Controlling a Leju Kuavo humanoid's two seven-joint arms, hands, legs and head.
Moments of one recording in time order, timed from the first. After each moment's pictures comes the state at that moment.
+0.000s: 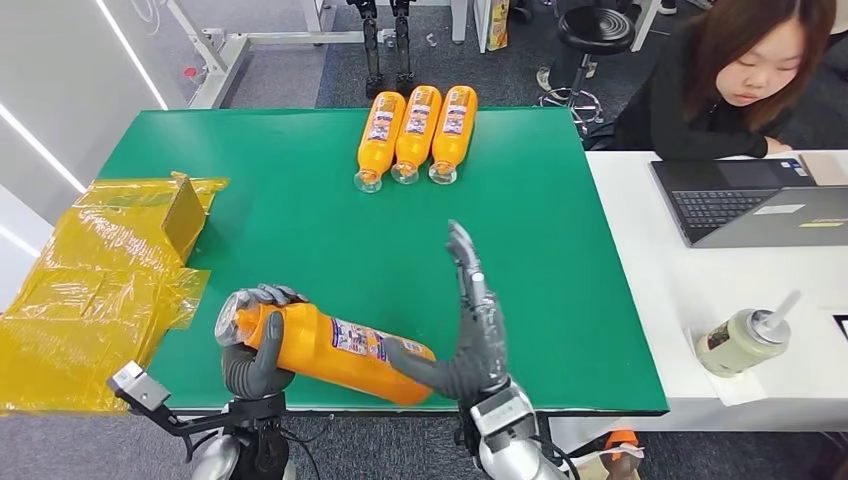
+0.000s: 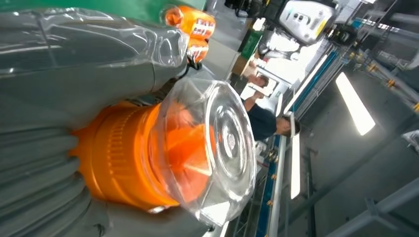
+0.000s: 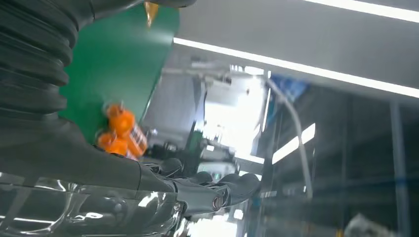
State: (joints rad) left arm 0.02 -0.18 -0.33 -1.25 0.29 -0.16 -0.55; right arm -0.19 0.04 0.69 -1.50 0.12 -0.41 -0.70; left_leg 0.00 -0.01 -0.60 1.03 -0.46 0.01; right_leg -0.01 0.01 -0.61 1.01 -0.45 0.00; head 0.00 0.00
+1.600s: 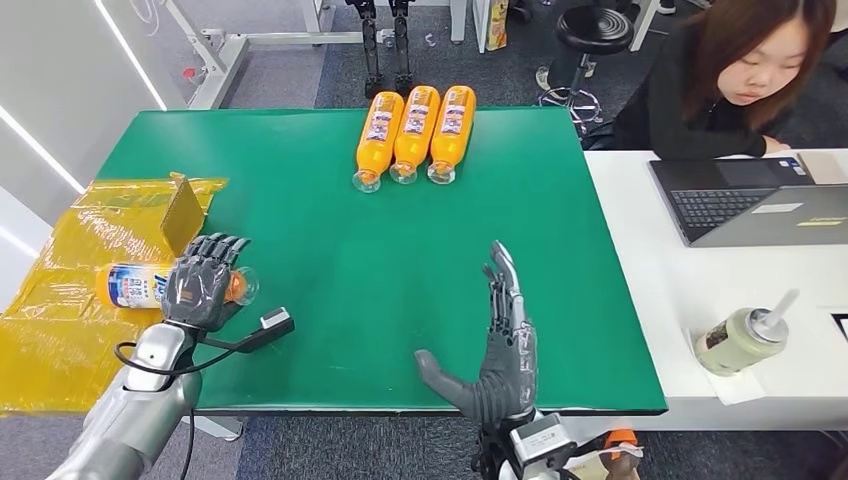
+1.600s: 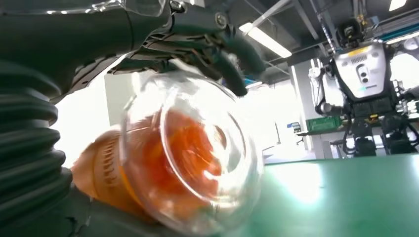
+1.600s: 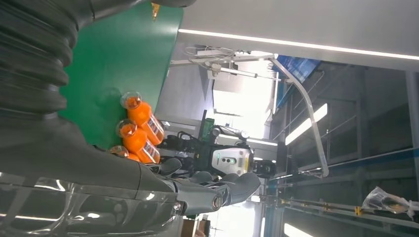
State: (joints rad) left arm -0.48 0.20 -0.32 -0.45 -1.49 0.69 -0.17; right arm -0.09 0.00 0.69 -1.58 0.07 -0.46 -0.70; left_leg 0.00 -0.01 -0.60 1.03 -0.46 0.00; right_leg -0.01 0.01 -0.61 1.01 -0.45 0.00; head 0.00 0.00
